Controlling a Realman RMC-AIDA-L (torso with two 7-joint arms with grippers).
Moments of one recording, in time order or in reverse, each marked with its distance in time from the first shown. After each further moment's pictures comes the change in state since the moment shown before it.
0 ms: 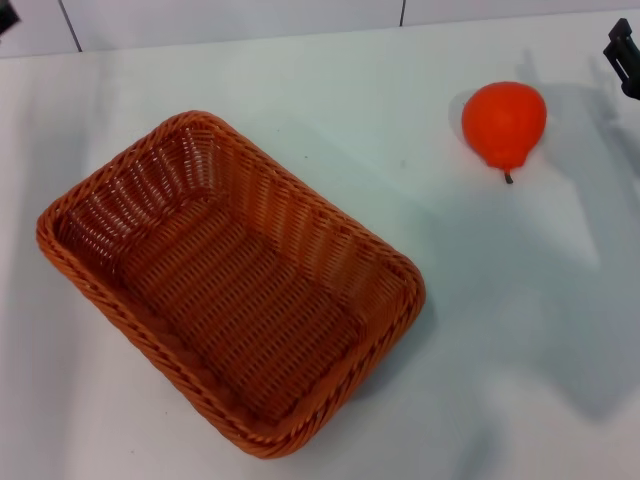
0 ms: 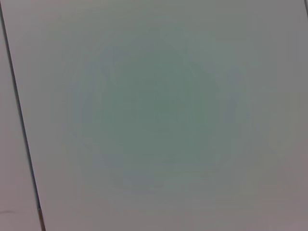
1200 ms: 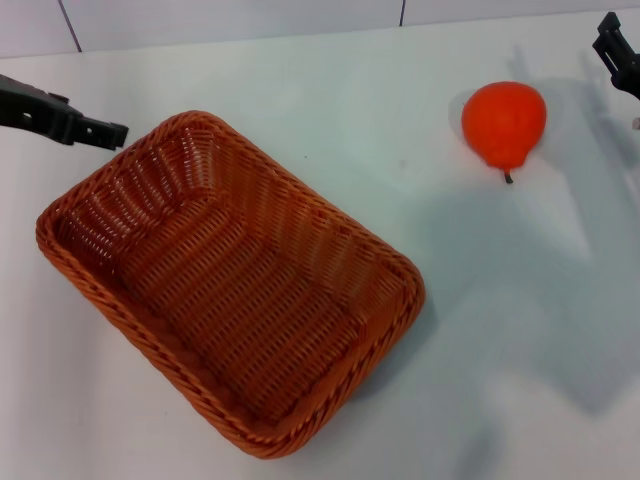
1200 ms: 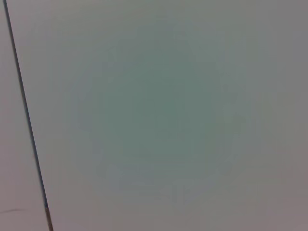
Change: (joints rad) left arm -0.232 0.002 -0.361 0.246 0.105 1.168 0.566; right arm 0.023 0.000 0.000 0.001 -0.002 0.026 0.000
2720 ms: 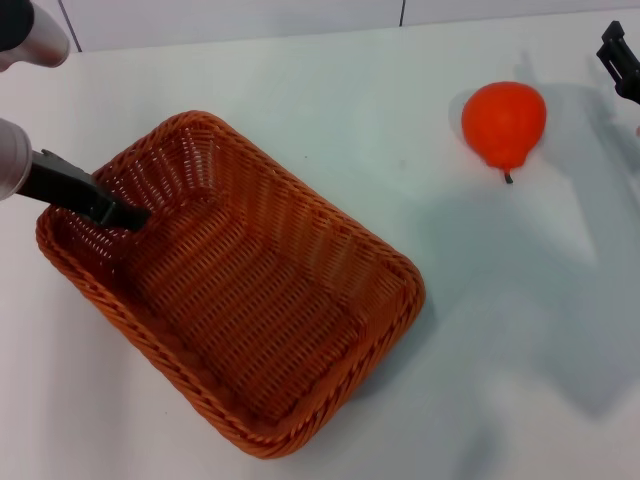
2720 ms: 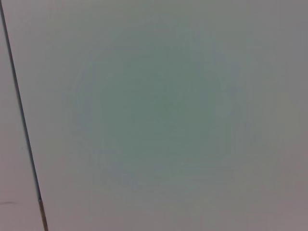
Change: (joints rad) left arm 0.000 -0.067 0.108 -0.091 0.155 -0.025 0.029; right arm -0.009 -0.001 -0.002 -0.008 0.000 0.001 0.000
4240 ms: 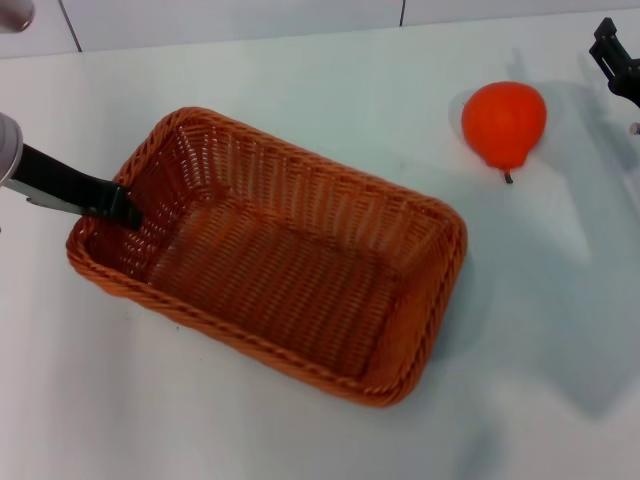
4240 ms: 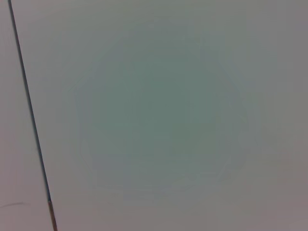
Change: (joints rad) left arm -0.122 0.017 -0.173 -0.074 0.028 0.194 -0.290; right arm 0.004 0.002 -0.011 0.006 0.000 0.000 0.000
